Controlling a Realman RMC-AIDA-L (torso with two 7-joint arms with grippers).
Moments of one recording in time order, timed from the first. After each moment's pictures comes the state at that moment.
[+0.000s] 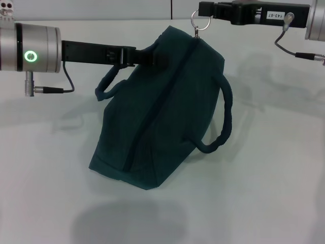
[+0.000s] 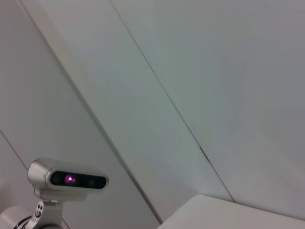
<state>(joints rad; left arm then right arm) -0.72 -2.04 0.78 0.76 2.00 1.56 -2.14 0.80 2.00 -0.99 -0.63 -1.58 -1.34 1.88</state>
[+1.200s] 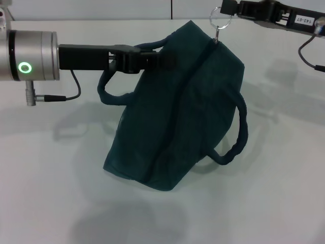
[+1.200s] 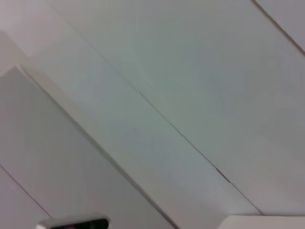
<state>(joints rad) -0.68 -2.05 0.79 0.76 1.86 1.69 -1.98 0.75 1.96 -0.94 -0.50 -1.45 -1.46 1.92</state>
